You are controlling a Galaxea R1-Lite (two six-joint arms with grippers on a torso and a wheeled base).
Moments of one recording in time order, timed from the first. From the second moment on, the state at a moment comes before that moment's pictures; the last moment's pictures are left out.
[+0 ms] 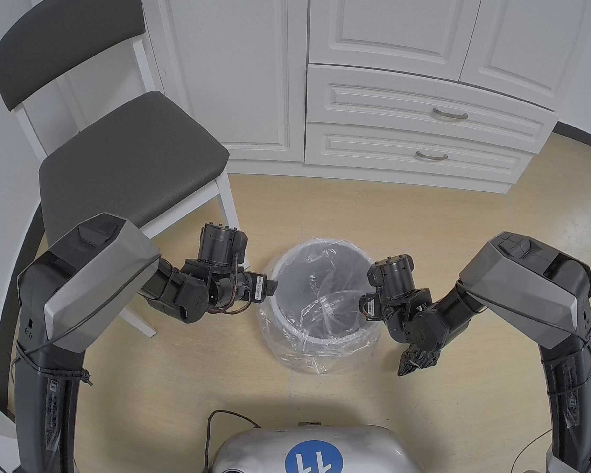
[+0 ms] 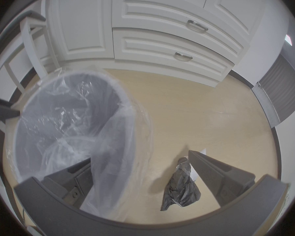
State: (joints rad) left arm -0.42 2.42 -1.39 -0.45 0.08 -0.10; right arm 0.50 2.45 -1.24 -0.60 -0.58 0.25
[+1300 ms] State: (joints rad) left arm -0.42 2.52 -1.46 -0.44 0.07 -0.11; right arm 0.47 2.57 -1.32 -0.66 -0.55 0.29
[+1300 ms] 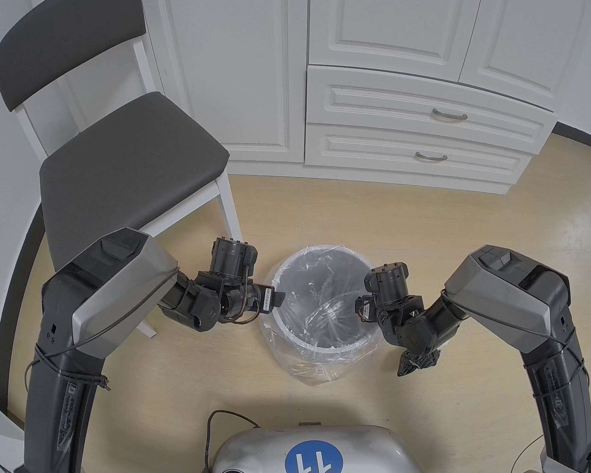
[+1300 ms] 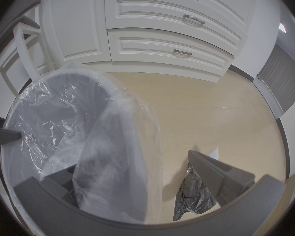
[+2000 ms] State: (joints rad) left arm -0.44 2.41 -1.37 -0.46 0.05 -0.11; right arm 0.51 2.43 -1.21 -0.65 -0.55 0.28
